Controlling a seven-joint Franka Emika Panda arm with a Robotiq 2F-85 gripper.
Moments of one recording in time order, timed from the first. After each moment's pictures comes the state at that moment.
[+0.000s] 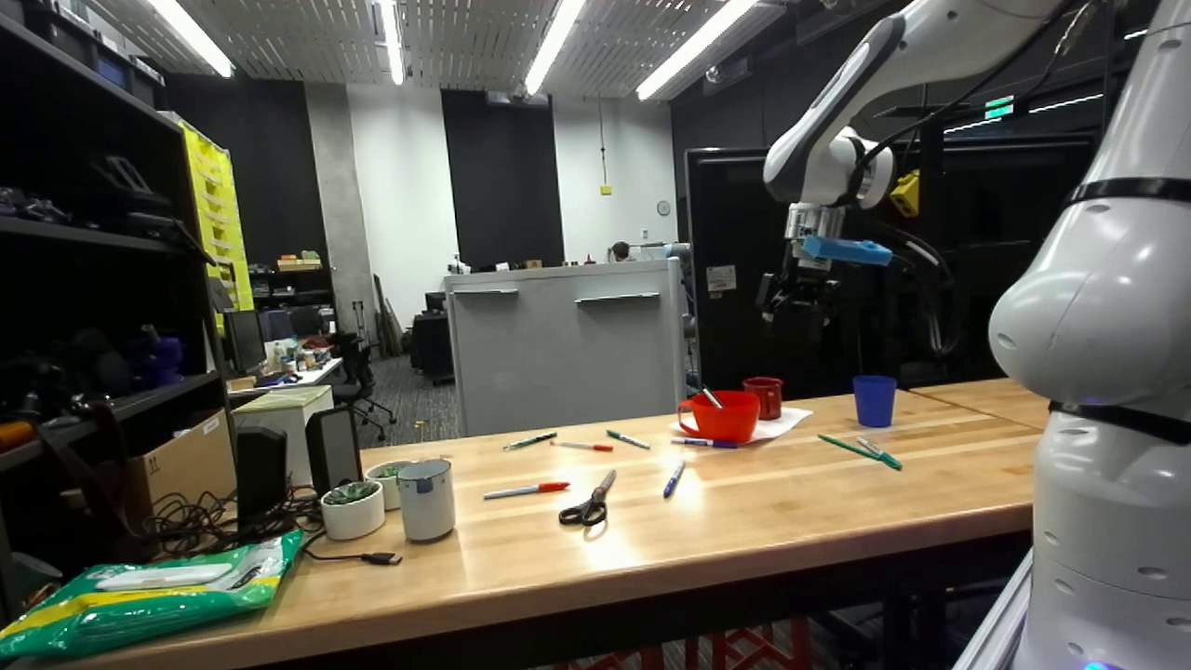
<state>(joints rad) -0.21 -0.29 -0.36 -2.40 0.08 2.25 -0.15</state>
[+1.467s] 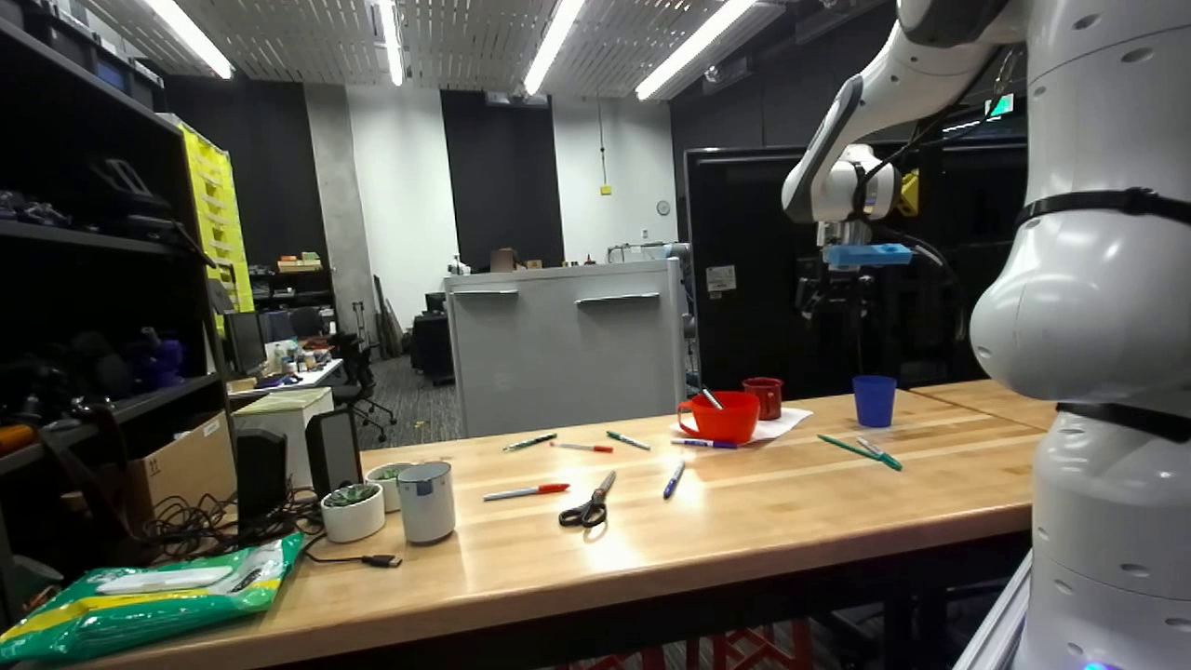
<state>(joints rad) -0.36 0.04 -0.43 -2.07 0.08 2.28 -0.18</state>
